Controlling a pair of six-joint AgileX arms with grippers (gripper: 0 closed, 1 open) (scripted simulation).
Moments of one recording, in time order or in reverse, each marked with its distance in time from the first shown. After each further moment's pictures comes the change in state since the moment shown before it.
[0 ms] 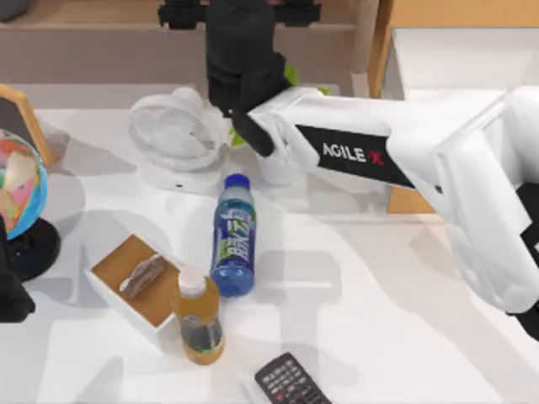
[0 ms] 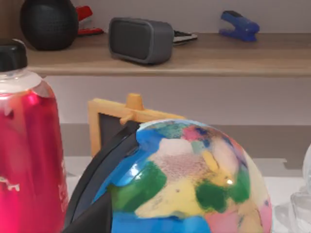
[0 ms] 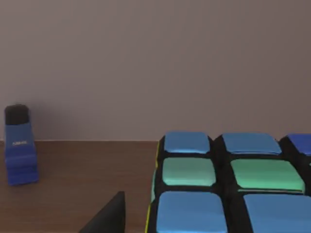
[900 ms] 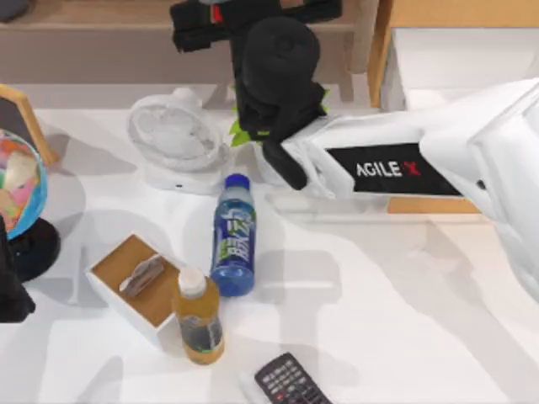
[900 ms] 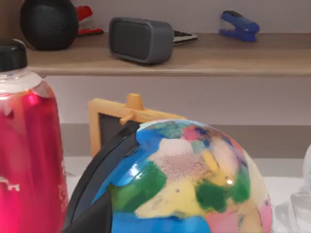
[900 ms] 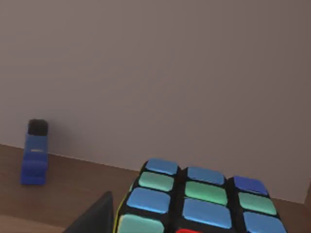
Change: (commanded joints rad) left arm 0.000 0.000 0.000 0.000 0.000 0.000; right arm 0.019 -0.190 -0.364 0.300 -0.112 -0.242
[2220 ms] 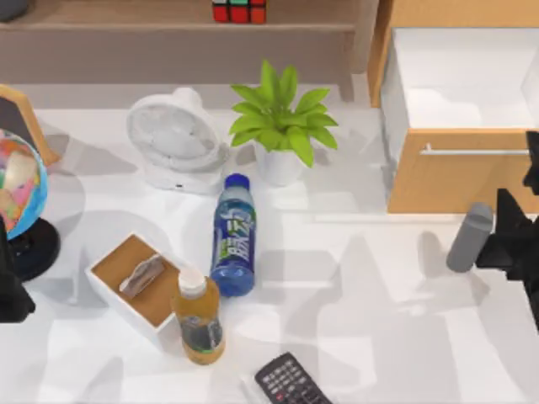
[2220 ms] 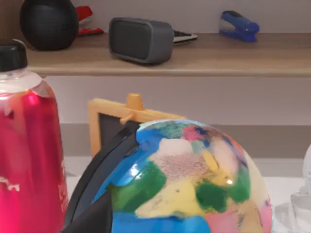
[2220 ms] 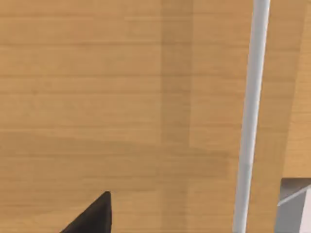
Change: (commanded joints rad) left arm 0.000 0.000 0.000 0.000 0.000 0.000; right arm -0.361 -0.423 -1.444 0.767 -0.242 -1.231
